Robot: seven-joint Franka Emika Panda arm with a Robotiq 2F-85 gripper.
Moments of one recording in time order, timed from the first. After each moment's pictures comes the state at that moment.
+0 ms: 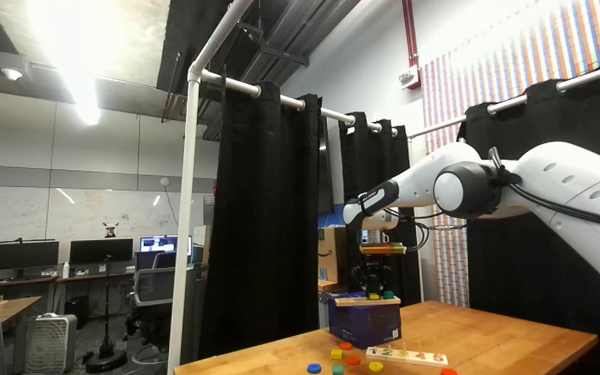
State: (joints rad) arm -0.11 0.66 -0.06 -1.16 0.04 1.86 0.18
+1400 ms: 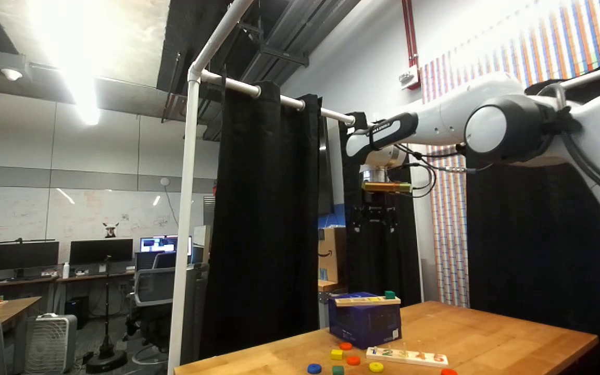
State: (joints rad) arm -0.07 0.29 -0.05 -1.26 0.05 1.58 0.23
